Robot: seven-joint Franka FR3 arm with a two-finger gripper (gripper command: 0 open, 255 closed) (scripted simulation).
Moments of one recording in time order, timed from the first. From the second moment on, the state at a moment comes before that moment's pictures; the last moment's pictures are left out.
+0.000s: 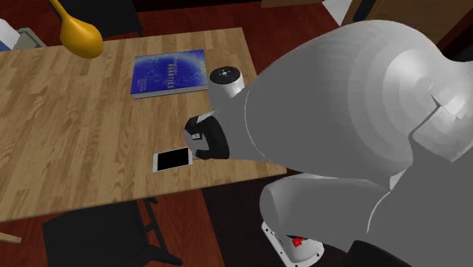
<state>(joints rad) -0.18 -0.43 0.60 -2.98 0.42 2.58 1.26</state>
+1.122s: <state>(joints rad) -0.46 -0.08 0.83 -2.96 0.12 2.92 1.62</state>
